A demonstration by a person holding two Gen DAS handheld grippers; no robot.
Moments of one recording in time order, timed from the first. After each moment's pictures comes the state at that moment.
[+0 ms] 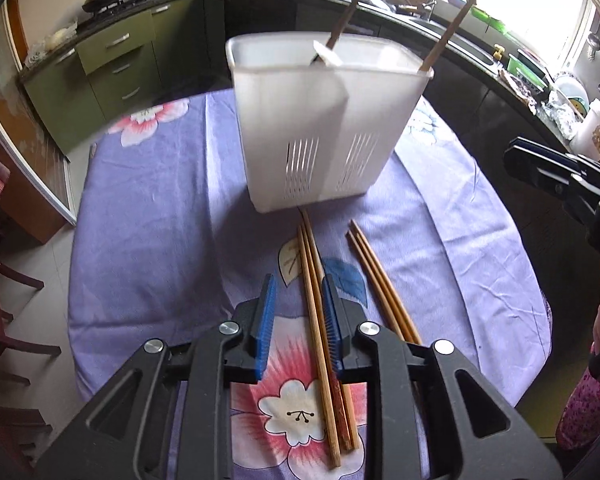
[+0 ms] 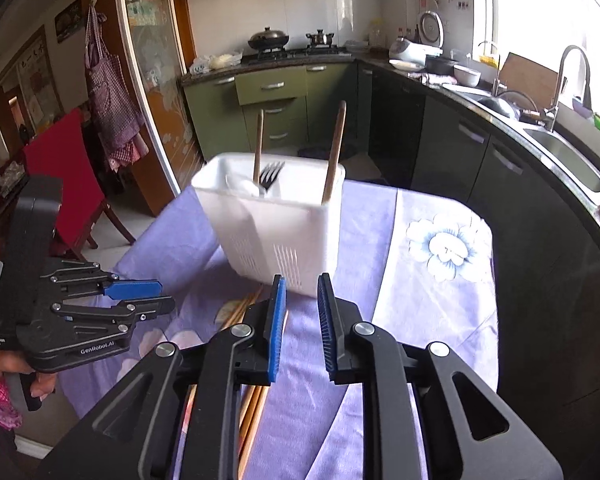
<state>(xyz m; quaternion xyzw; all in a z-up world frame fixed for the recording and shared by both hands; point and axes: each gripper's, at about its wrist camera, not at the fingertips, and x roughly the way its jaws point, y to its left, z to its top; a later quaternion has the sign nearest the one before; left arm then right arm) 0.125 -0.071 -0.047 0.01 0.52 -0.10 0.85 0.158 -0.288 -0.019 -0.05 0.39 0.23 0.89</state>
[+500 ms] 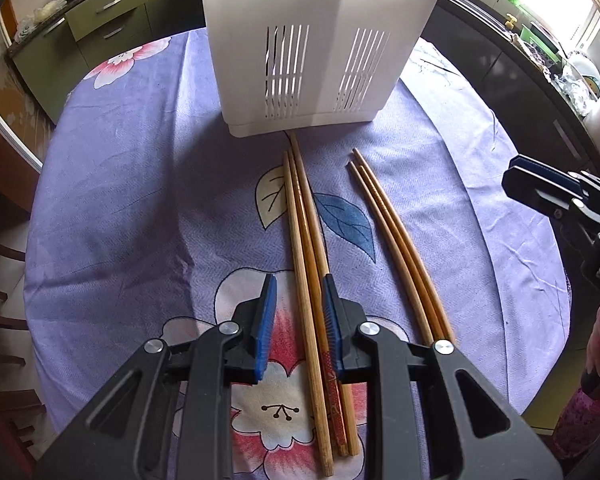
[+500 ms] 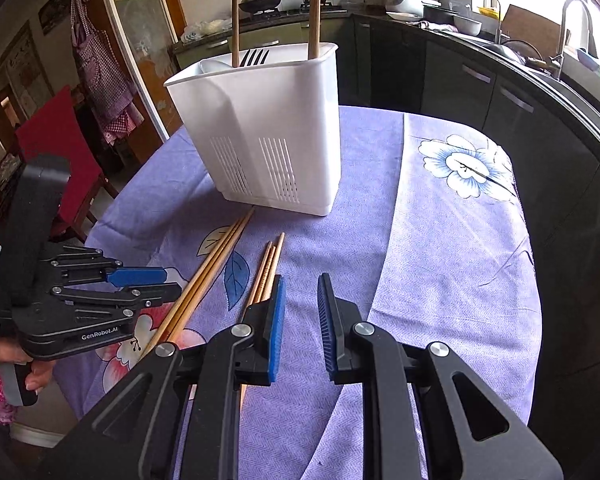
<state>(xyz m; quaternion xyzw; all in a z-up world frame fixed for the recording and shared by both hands) 0.120 -0.087 -0.102 0.01 0.57 -0.09 0.82 0.154 -0.297 -0.086 -0.03 0.44 0.23 0.87</state>
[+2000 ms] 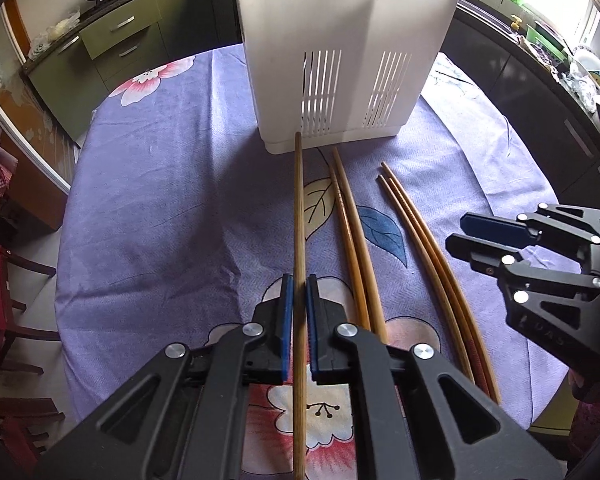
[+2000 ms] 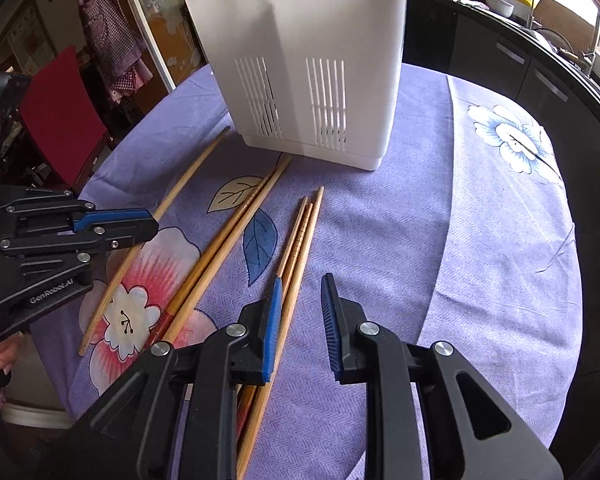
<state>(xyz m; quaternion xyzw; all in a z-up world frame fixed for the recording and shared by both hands) 0.119 -0.069 -0.089 0.04 0.54 -0.07 0.84 0.167 -0.246 -0.135 -0.07 0.50 0.25 0.83</state>
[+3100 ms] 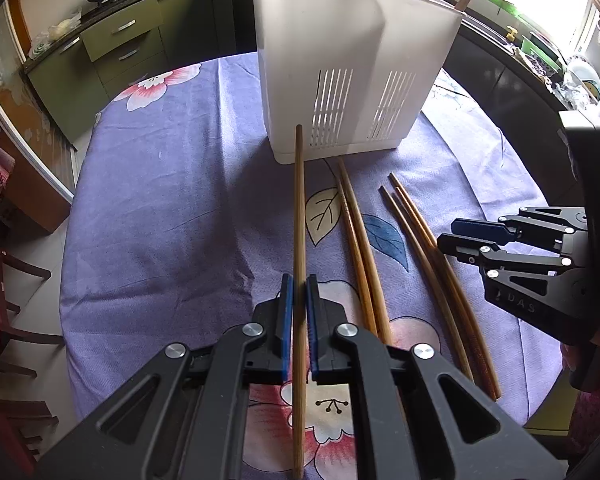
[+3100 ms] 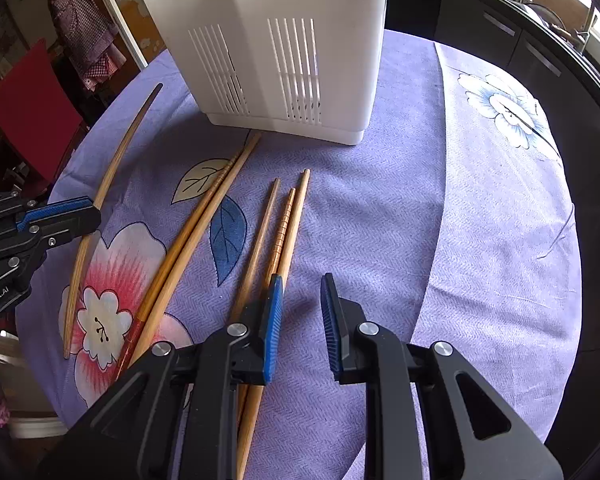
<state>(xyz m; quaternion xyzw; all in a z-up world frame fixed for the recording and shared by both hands) 0.116 -0.057 -0.080 0.03 0.53 -0.08 0.85 0.197 -0.249 -0.148 -0.08 0.54 0.21 0.81</state>
